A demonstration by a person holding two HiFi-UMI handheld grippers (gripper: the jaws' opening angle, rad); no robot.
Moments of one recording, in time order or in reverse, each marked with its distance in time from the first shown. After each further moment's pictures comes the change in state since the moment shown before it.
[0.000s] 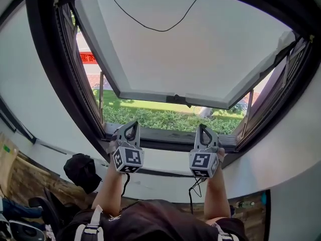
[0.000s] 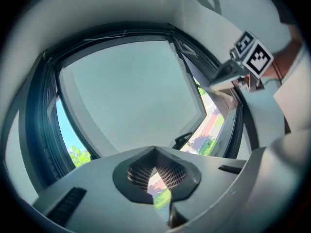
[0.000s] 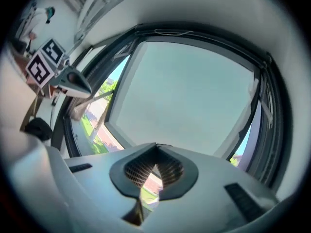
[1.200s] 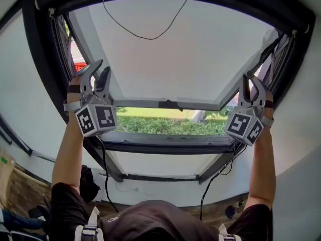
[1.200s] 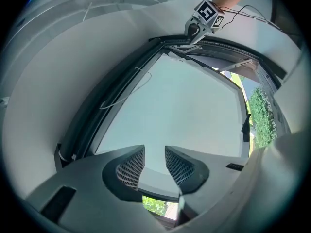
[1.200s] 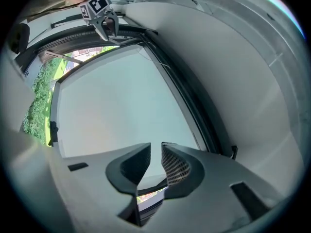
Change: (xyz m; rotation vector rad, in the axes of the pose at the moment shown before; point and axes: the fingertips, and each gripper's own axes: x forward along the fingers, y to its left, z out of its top) left arm -0.020 0.203 0.194 0.557 -0.213 0.388; right arm -0.050 -0.239 0.164 -0.593 -0.136 -0.517
